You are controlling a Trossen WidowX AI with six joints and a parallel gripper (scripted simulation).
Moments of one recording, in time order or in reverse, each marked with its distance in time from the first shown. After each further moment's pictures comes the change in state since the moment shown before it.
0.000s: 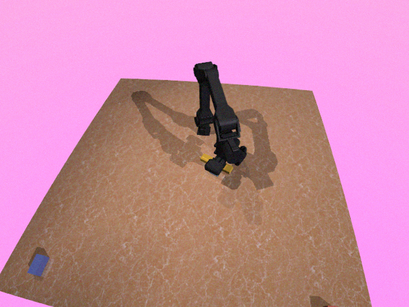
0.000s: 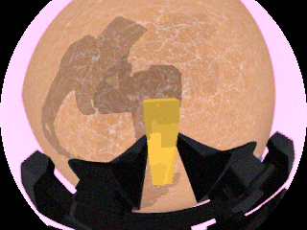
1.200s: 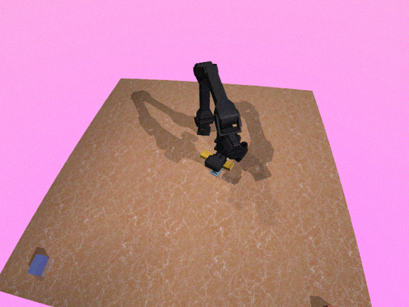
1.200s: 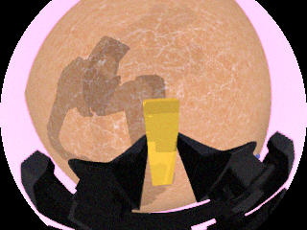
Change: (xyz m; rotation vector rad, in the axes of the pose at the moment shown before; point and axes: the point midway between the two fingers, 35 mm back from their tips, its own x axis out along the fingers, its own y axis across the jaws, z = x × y) arm -0.026 -0.001 0.001 0.000 0.000 0.000
